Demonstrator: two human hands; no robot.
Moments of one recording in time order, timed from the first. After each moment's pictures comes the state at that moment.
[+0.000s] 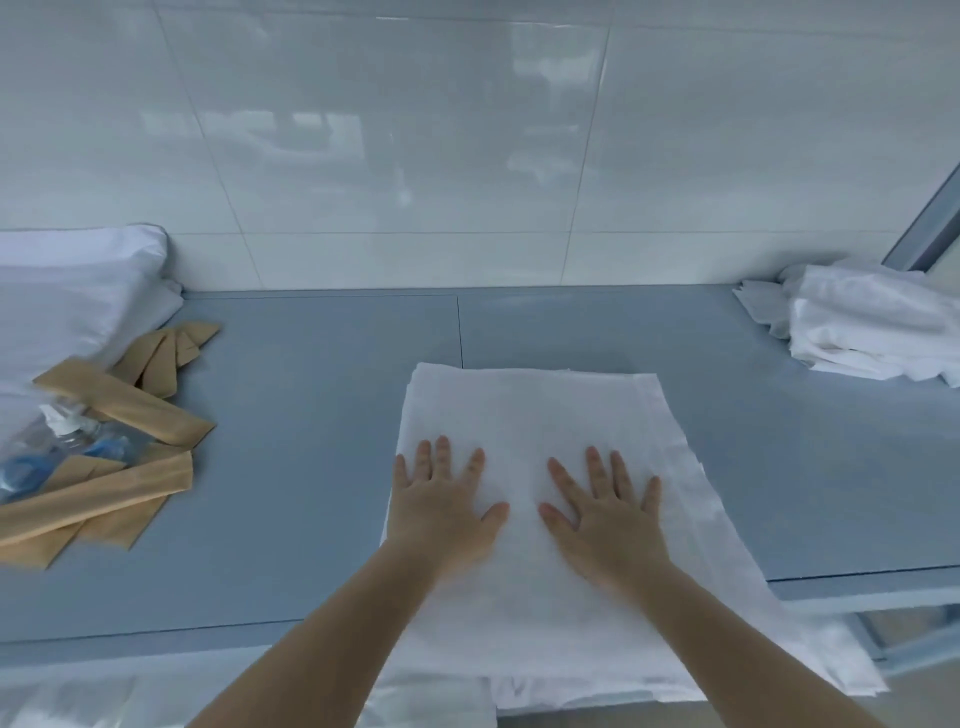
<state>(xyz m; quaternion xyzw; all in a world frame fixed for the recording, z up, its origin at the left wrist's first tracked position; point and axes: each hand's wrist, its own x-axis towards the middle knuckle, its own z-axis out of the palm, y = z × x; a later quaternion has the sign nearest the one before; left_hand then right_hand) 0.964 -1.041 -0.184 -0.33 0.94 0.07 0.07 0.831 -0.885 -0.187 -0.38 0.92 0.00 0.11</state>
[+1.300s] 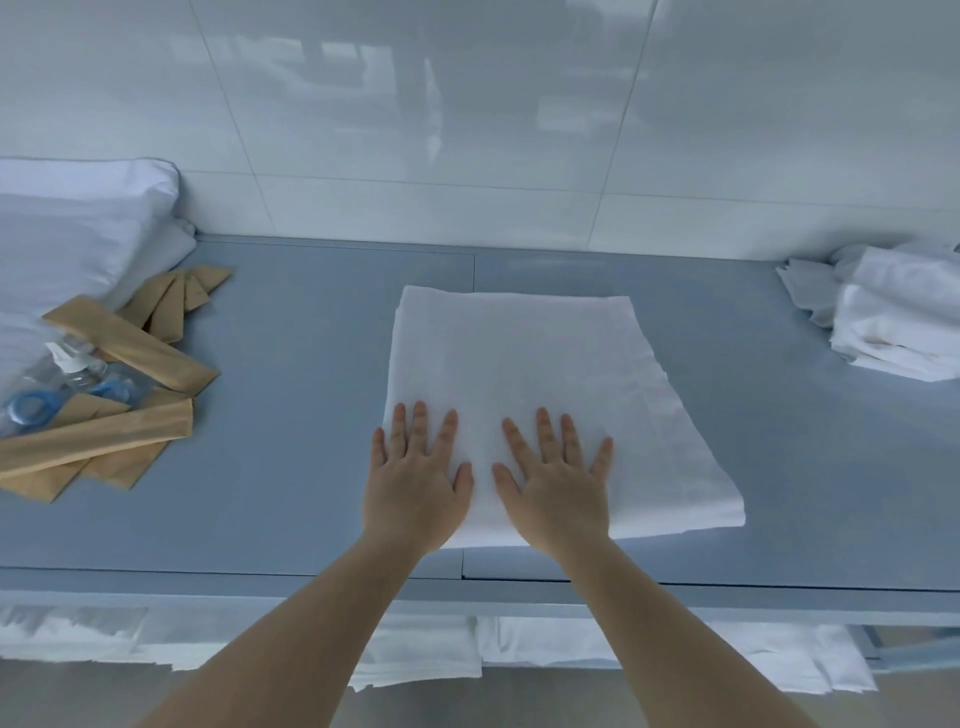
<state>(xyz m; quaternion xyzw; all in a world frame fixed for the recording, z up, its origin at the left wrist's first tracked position) 0.970 -1.039 -0.197 -0.40 0.92 0.04 -0.01 0.839 -0.932 -0.200 -0.44 0.90 -0.01 0.05</state>
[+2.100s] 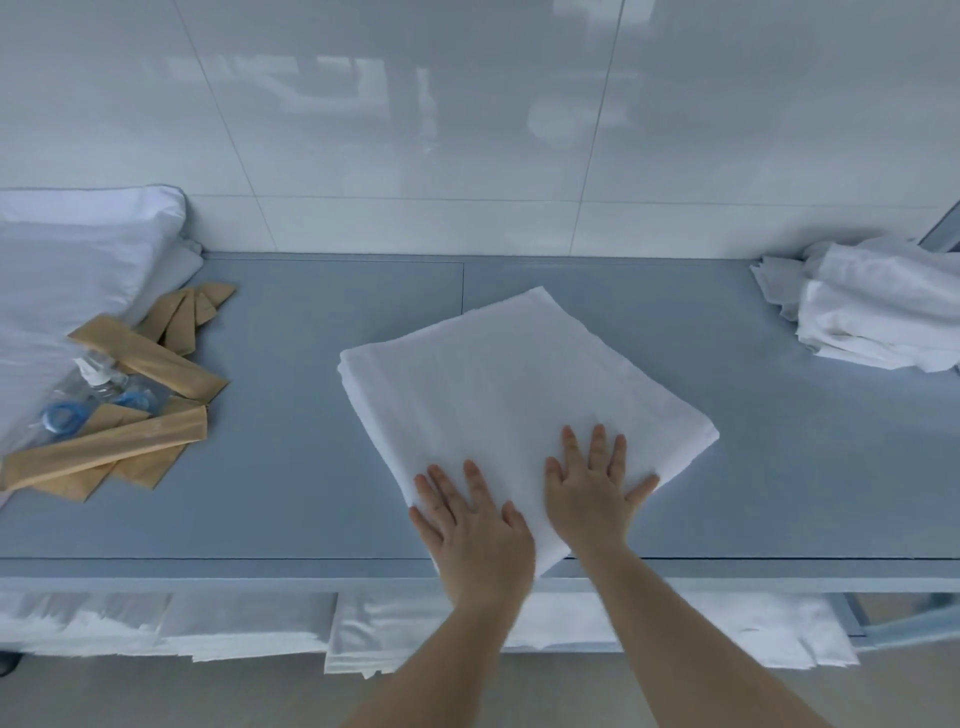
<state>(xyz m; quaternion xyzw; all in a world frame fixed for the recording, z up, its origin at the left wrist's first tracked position) 0.943 -0.917 -0.181 -0.55 0.82 0.16 -0.02 0.827 -0.886 -0.184 -0.26 0.95 -0.10 0.13</state>
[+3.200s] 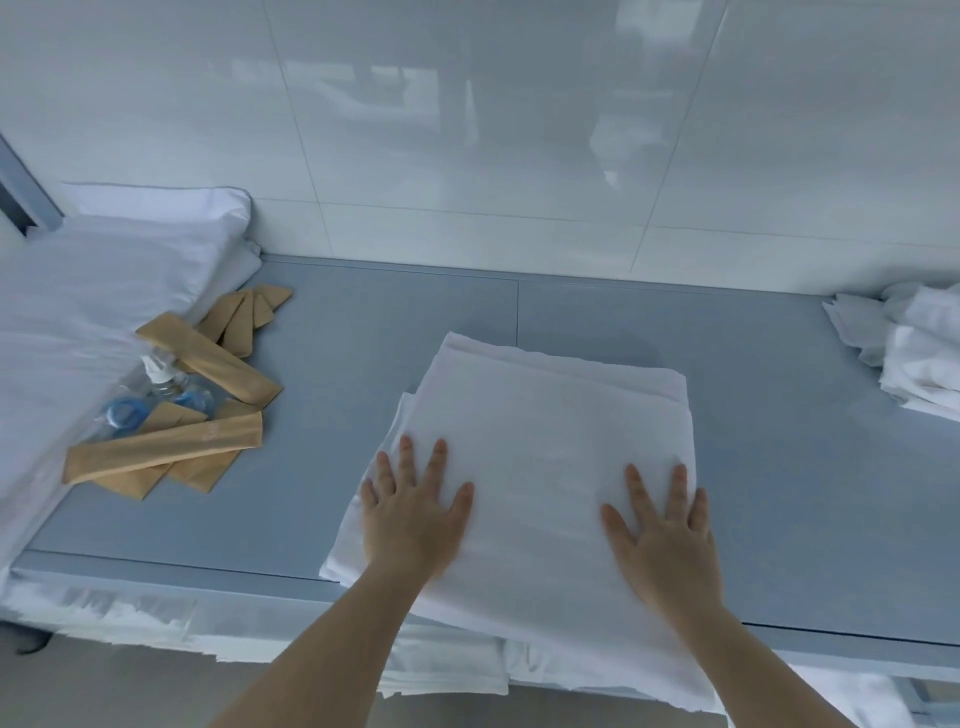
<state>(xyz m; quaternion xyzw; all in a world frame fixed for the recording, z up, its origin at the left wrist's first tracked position) 1.018 -1.060 -0.198 -0.51 0.85 0.11 0.00 0.816 -0.874 -0.194 -0.32 0.94 -0.05 0.13</state>
